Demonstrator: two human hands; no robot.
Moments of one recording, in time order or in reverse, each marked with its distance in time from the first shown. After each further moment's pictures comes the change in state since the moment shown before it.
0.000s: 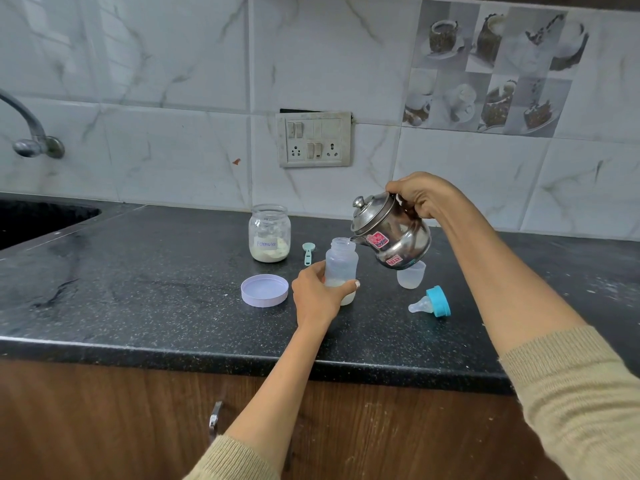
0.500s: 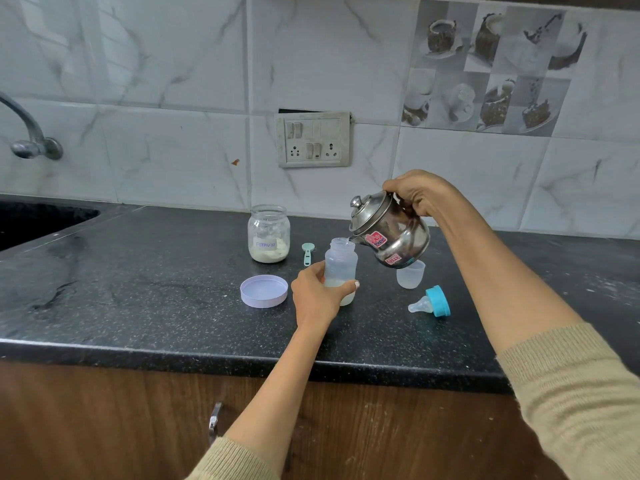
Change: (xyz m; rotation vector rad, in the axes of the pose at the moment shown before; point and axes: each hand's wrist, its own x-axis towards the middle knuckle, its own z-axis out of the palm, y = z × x) left_hand 0.002 -0.003 0.001 0.006 0.008 -0.008; right_hand -0.009 -0.005 0.003 -0.045 0.035 -0.037
